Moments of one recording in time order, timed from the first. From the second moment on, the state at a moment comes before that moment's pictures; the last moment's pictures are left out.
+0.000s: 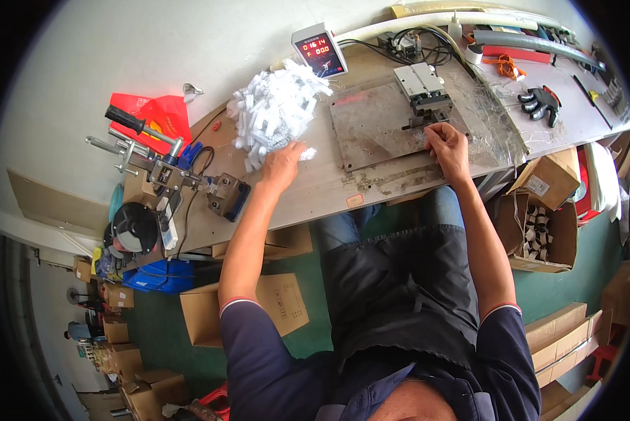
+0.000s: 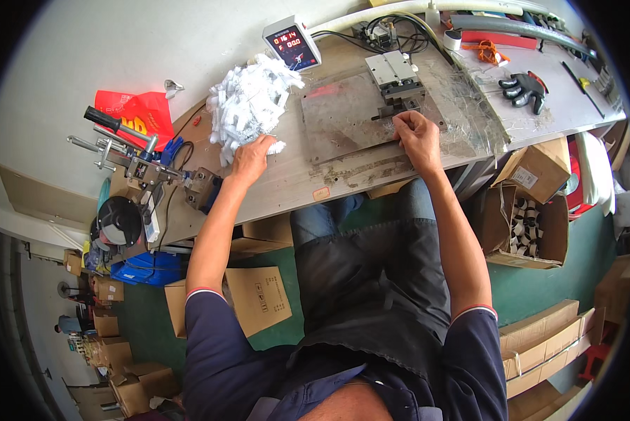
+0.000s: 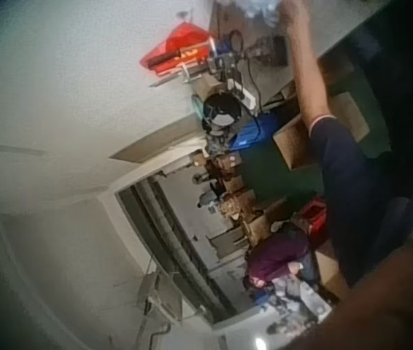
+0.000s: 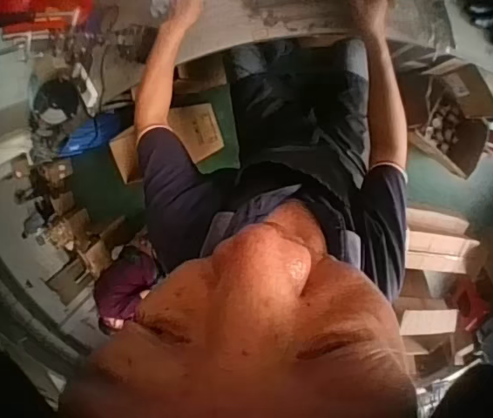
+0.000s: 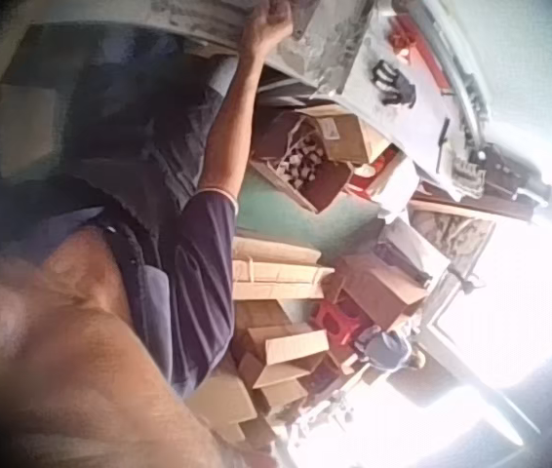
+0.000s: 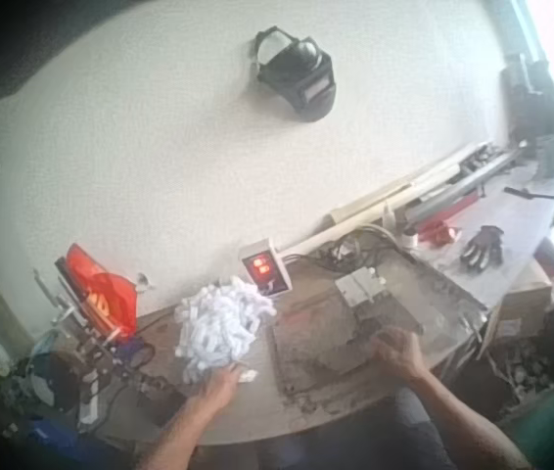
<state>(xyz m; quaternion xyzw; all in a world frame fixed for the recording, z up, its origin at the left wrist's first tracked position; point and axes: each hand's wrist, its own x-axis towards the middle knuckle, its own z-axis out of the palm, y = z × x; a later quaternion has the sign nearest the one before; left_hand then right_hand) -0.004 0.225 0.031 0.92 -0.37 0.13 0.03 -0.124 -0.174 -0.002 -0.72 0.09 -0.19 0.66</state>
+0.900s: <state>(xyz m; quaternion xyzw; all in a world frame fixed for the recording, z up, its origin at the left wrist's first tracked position) -0.051 -0.003 0.019 0.44 -0.09 -0.27 0.85 -0.136 -0.177 0.015 -0.63 0.03 0.02 0.77</state>
